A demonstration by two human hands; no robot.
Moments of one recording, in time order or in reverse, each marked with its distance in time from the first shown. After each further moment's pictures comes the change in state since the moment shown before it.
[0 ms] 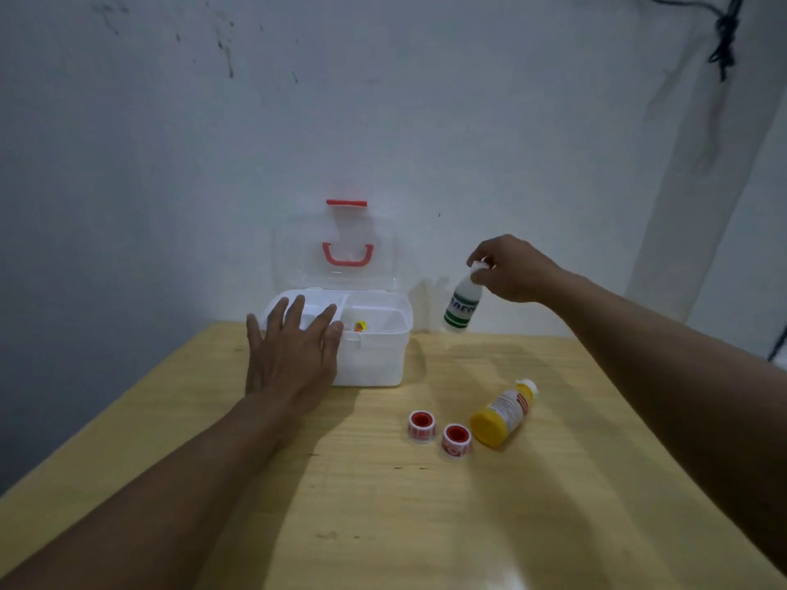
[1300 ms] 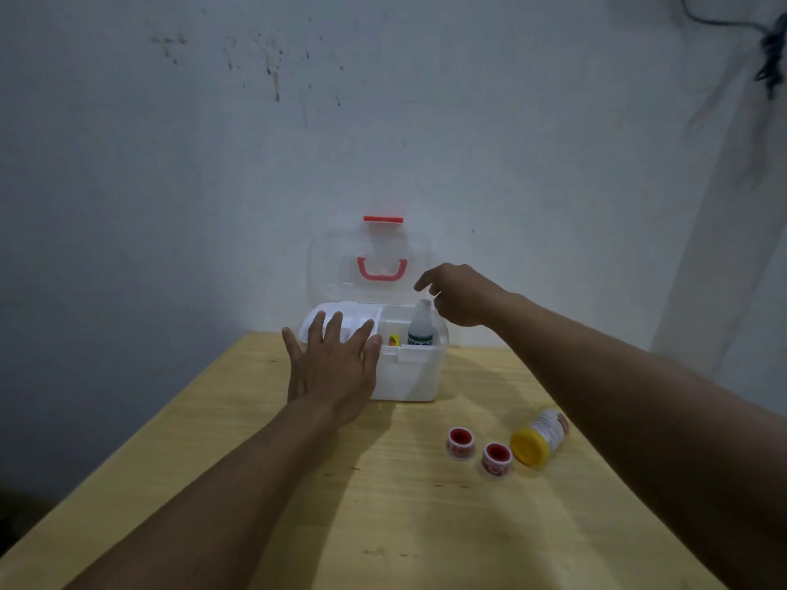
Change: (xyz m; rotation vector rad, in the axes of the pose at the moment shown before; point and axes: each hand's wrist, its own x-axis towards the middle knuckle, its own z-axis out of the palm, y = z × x) left_hand 0.003 0.002 -0.005 0.006 -0.123 0.007; right_hand 0.015 -0.089 0.049 -0.055 -0.178 -0.131
